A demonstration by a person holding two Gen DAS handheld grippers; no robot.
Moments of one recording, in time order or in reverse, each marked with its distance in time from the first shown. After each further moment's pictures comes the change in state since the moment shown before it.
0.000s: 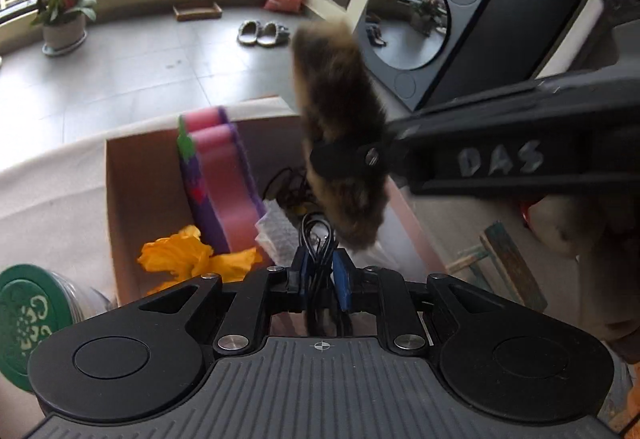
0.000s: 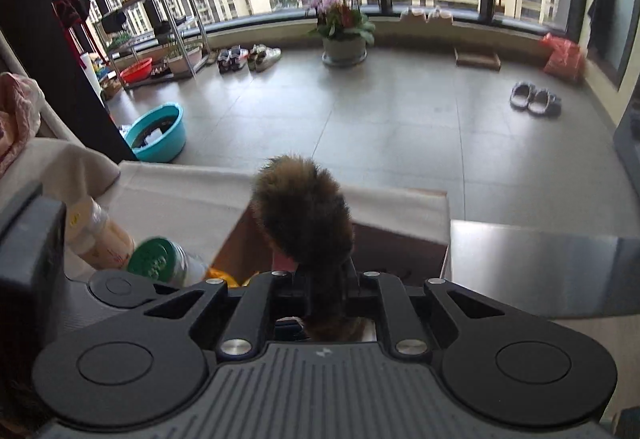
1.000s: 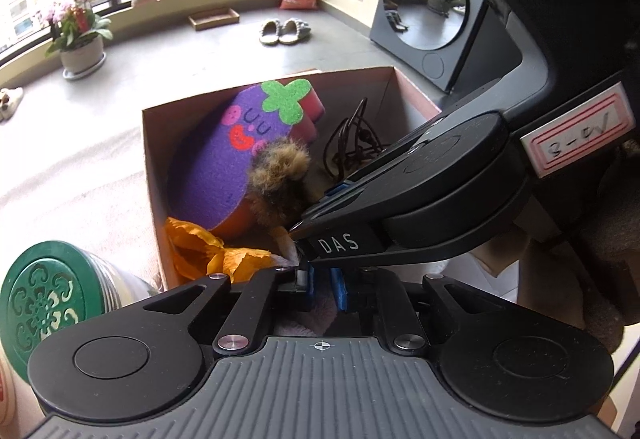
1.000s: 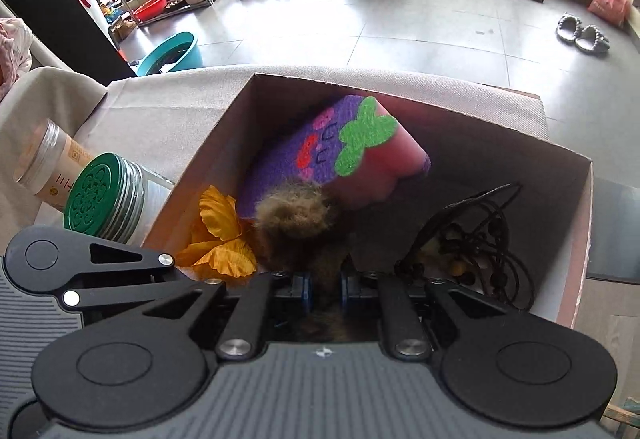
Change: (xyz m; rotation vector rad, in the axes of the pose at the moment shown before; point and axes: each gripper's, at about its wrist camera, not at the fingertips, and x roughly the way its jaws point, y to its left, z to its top) left arm 0.005 0.012 -0.024 0.098 -0.005 0.116; right arm 0.107 0.019 -0.020 -0.017 0.189 0.078
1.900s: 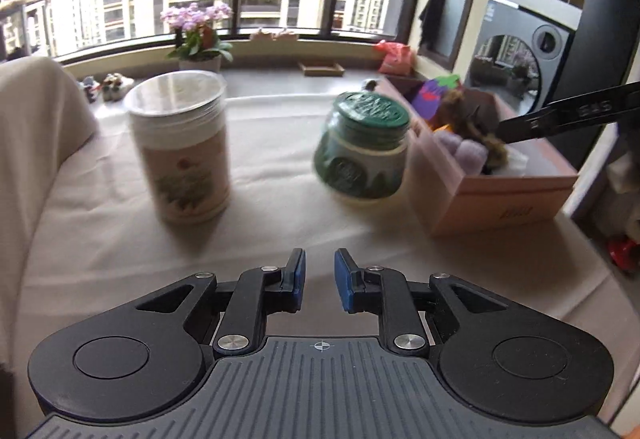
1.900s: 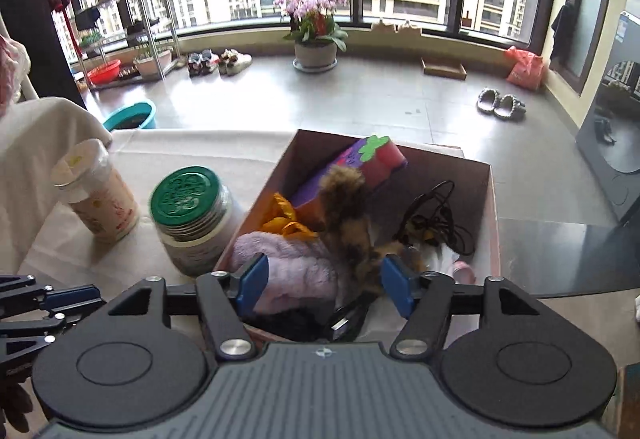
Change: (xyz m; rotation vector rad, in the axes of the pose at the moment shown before) left arm -0.152 0.074 -0.170 -0.185 -0.210 0.252; right arm -0.095 0.089 -0.082 0.028 -0.310 -0.229
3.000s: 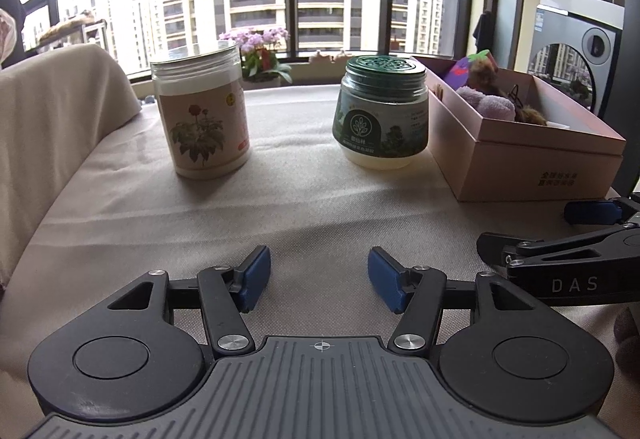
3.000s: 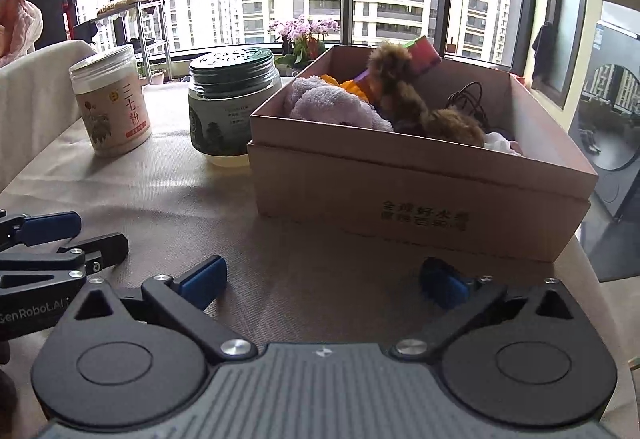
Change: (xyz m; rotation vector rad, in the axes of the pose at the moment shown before) left arm 0.012 -0.038 -0.050 -0.031 -0.100 0.181; right arm 0.039 0.049 -0.126 -0.007 -0.124 -0.073
